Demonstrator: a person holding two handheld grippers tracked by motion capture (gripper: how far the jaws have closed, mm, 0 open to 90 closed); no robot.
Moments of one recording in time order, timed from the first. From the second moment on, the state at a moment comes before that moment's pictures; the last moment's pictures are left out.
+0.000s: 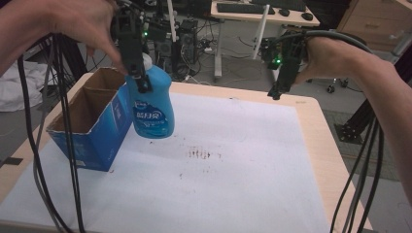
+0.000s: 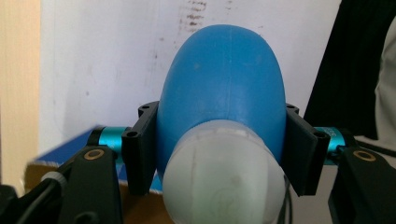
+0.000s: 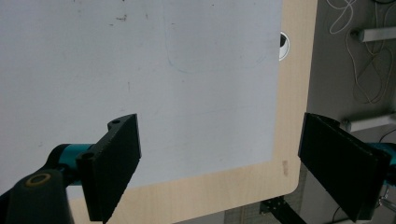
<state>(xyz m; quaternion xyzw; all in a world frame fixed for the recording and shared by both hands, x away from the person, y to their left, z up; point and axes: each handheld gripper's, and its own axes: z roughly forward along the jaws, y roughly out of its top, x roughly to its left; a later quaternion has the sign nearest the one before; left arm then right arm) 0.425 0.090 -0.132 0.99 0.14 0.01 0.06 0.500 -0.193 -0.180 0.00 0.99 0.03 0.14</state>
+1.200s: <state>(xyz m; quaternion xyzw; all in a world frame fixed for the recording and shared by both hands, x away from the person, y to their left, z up) 0.437 0.225 -0.099 0.88 0.46 0.07 0.04 0.501 -0.199 -0.191 -0.01 0.99 0.04 0.13</state>
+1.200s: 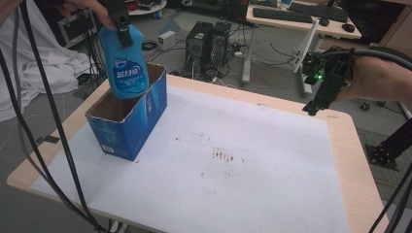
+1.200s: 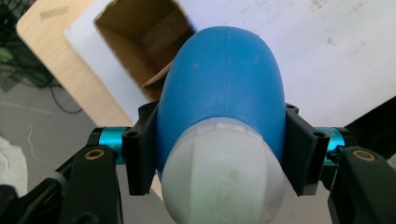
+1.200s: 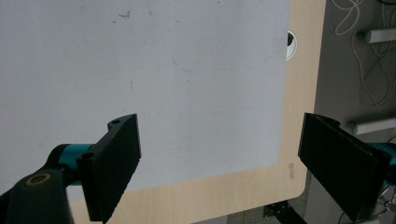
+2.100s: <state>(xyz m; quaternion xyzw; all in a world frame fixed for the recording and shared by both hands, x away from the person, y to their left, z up) 0.445 0.247 -0.139 0.89 0.46 0.05 0.02 0.501 -0.199 -0.193 -0.01 0.99 0.03 0.13</state>
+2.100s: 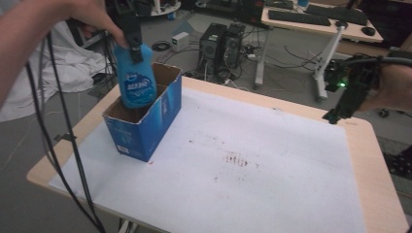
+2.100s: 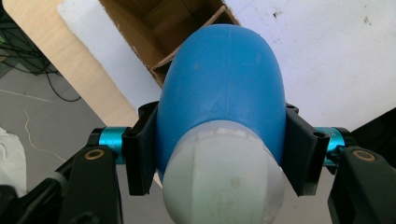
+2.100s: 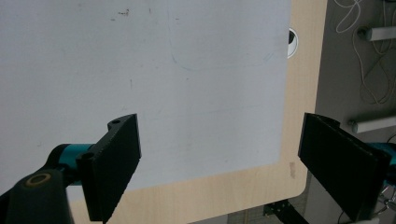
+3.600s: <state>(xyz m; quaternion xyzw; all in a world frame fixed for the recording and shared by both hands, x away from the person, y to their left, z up) 0.444 0.252 -0.225 0.91 0.42 0.03 0.02 0.500 -0.184 -0.203 -0.02 0.99 0.03 0.13</state>
